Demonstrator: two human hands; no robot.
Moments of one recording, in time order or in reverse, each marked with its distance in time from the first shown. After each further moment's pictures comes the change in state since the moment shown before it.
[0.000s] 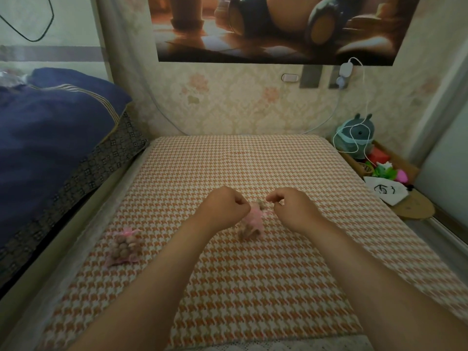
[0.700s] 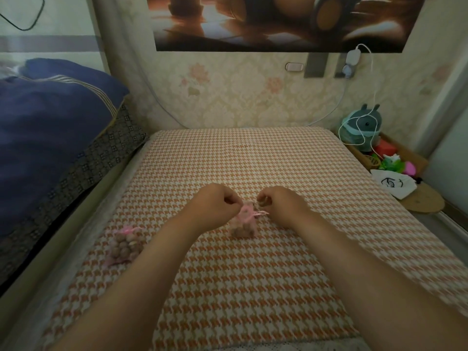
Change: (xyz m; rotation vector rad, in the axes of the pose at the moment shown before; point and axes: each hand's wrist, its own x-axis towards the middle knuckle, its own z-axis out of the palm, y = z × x) left_hand -0.010 -0.019 -0.018 -0.025 -0.032 0.000; right_hand 0.028 -0.001 0.036 -0.215 -0.113 -0.068
